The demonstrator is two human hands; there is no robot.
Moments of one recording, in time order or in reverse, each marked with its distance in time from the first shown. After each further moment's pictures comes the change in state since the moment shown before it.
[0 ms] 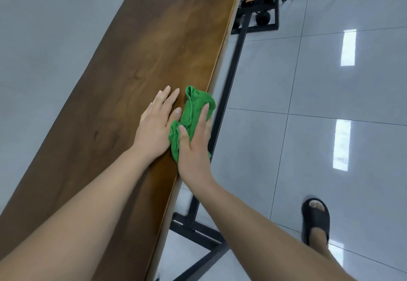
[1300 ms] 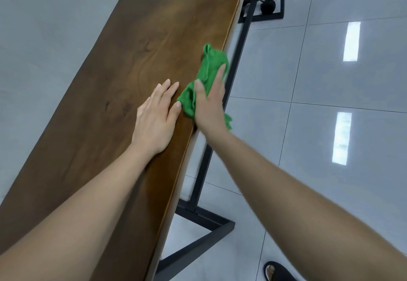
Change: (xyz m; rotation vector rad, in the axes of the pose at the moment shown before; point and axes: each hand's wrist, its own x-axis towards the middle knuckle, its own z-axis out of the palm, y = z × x) left_hand -0.076 -0.025 0.010 0.083 0.110 -0.043; right_hand 0.016 -0.011 -0.002 0.032 0.069 0.002
